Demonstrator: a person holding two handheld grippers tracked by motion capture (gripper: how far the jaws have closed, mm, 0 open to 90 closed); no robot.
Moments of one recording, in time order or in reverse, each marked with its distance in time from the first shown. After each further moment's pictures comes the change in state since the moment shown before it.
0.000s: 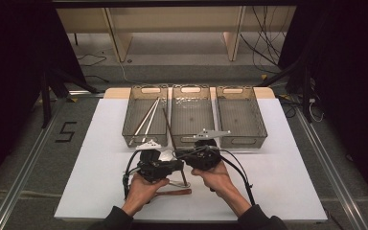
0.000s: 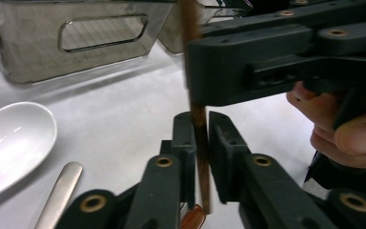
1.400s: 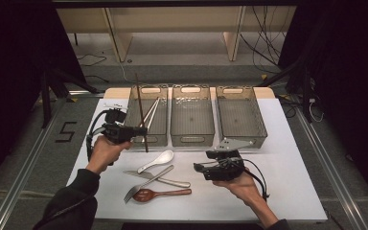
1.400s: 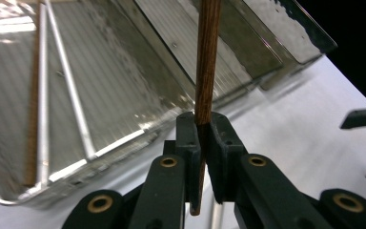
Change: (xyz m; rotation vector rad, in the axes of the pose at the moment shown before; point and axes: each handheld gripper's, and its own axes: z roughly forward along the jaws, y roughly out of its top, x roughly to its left) left arm 0.072 0.095 -0.076 0.063 0.217 0.022; right arm -0.020 -0.031 -0.049 0.048 -0.128 -0.133
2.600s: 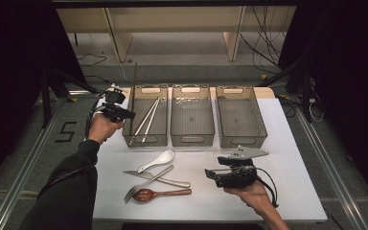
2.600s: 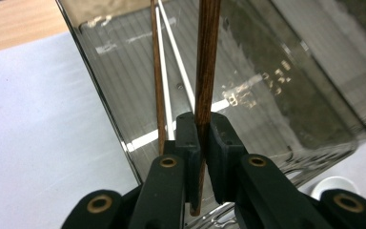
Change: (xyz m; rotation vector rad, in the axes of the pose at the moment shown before) left arm 0.057 0.046 0.033 0.147 0.295 0.066; right arm -0.010 -0.029 -0.021 -0.024 -0.018 0.046
